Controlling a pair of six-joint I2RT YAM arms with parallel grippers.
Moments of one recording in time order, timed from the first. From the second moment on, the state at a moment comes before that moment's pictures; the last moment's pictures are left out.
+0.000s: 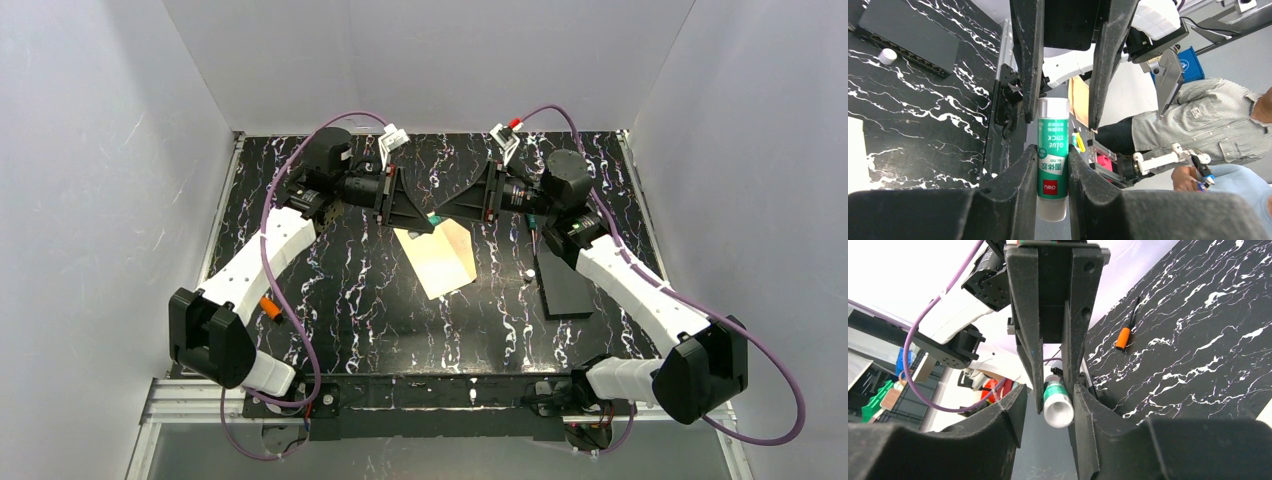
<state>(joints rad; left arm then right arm) -0.43 1.44 1.29 -0.18 1.31 -0.60 0.53 1.25 1.05 0.26 -0.90 0.91</state>
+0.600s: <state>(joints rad) -0.42 1.41 1.28 -0.10 1.28 -0.63 0.52 1.24 1.05 0.31 -0.87 0.98</state>
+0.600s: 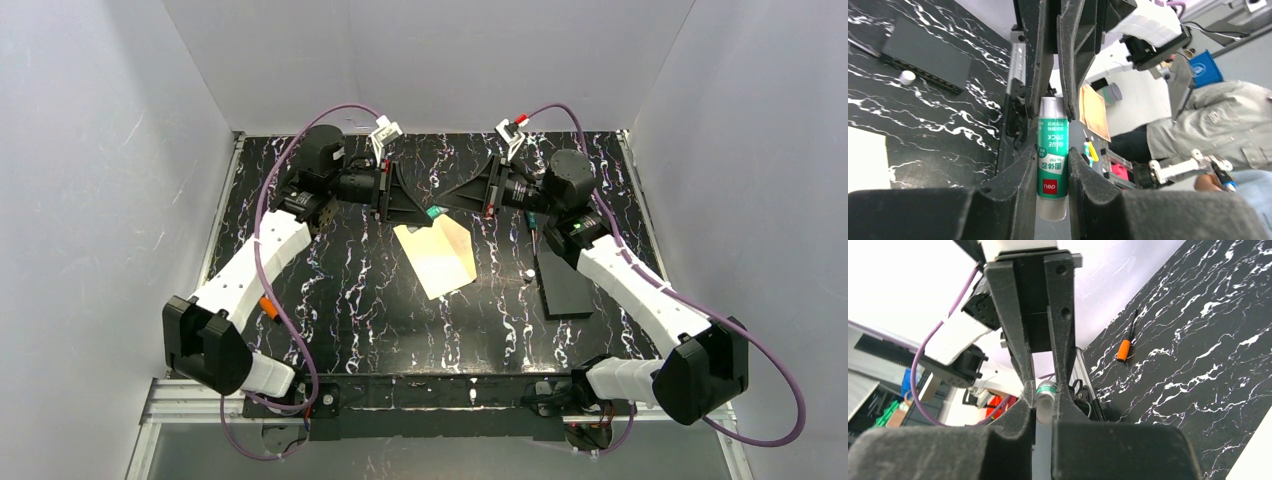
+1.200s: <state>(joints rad) -0.44 1.29 1.22 -0.27 0.77 0.31 0.57 1.42 1.27 -0.15 -0.50 1.21</state>
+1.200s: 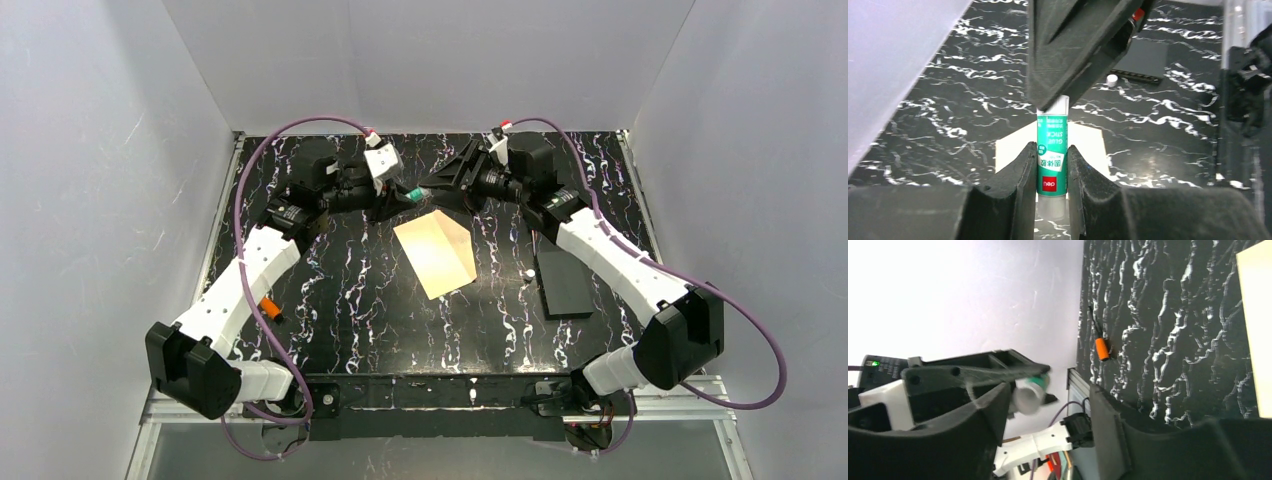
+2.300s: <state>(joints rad) -0.42 1.36 1.29 -0.39 0.78 0.41 0.56 1.53 1.35 -0.17 -0.62 1.11</state>
